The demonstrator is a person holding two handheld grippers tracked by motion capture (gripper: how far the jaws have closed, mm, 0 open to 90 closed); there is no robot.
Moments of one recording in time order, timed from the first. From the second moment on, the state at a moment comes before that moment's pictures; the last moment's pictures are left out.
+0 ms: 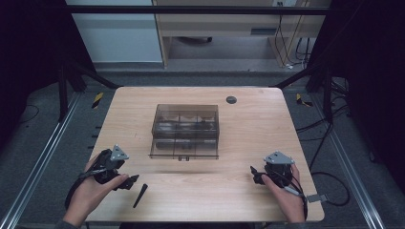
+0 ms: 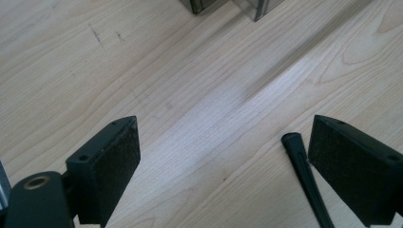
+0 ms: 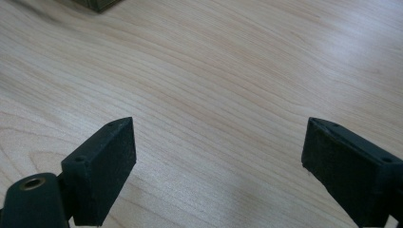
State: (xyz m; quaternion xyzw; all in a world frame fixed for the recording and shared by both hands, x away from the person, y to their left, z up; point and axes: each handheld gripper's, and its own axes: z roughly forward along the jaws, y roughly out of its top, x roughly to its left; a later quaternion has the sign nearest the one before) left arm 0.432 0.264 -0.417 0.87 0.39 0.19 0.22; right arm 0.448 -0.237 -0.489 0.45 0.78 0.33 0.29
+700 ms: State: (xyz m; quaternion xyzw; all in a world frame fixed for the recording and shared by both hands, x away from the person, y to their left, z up) left arm 0.415 0.233 -0.453 0.88 0.41 0.12 0.19; right arm 0.445 -0.247 -0.487 0.46 0.76 0.34 0.29
